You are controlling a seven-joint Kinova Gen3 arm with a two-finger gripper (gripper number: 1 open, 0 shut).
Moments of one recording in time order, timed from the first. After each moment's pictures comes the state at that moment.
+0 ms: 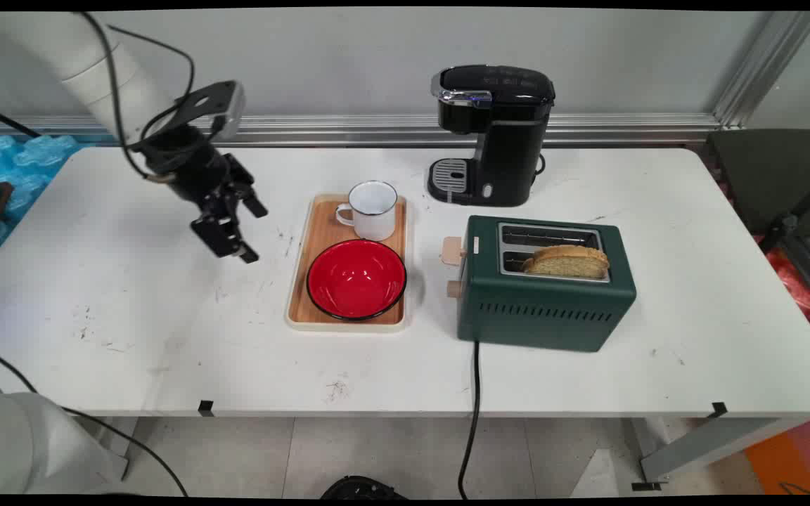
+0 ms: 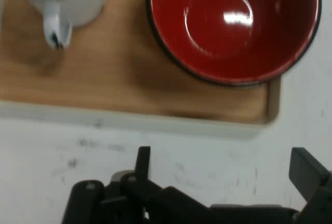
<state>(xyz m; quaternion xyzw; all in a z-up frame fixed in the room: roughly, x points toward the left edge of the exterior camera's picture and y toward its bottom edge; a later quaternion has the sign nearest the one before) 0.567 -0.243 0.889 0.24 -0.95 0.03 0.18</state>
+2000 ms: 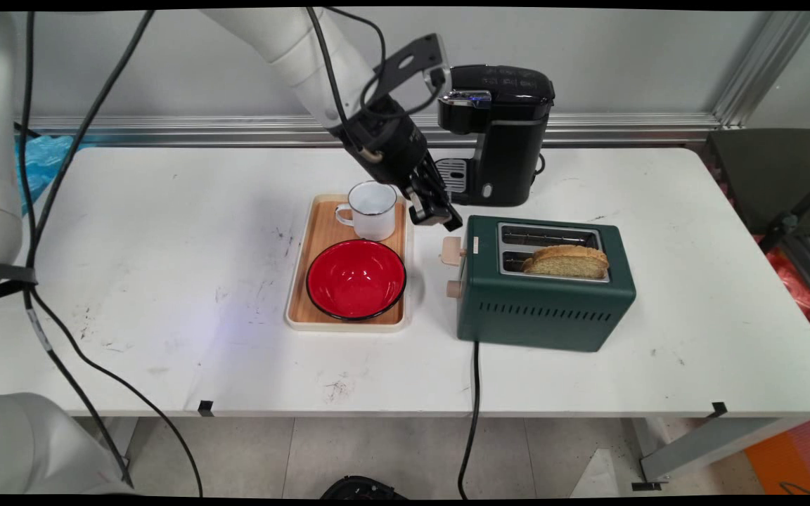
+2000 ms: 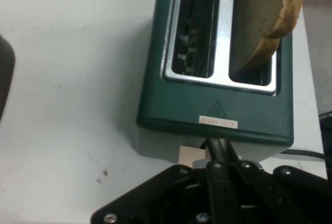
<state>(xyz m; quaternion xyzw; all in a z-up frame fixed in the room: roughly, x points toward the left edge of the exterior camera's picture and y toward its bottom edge) 0.361 -0.306 0.919 0.22 -0.93 0.05 0.30</state>
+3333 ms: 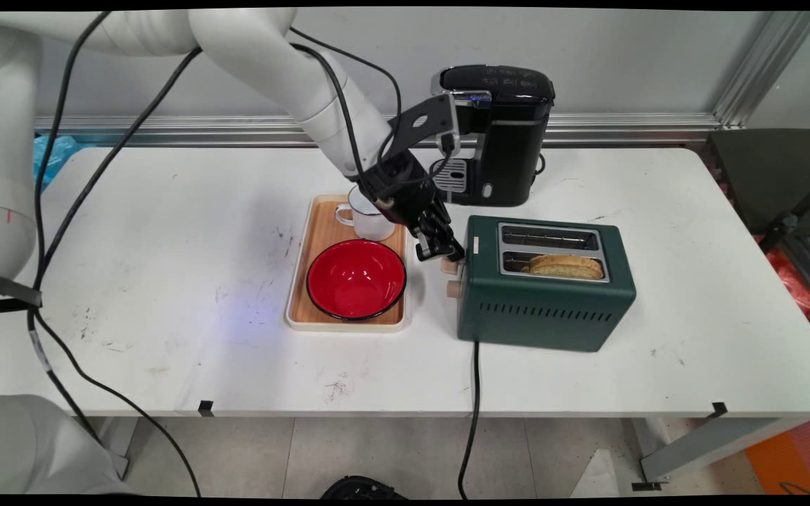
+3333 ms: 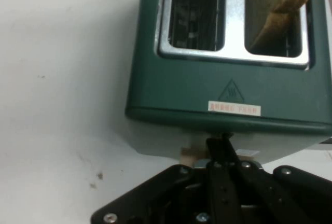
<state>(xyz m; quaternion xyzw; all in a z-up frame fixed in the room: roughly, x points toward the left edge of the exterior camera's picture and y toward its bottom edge) 0.346 -0.308 0.862 0.20 -0.94 0.06 0.28</state>
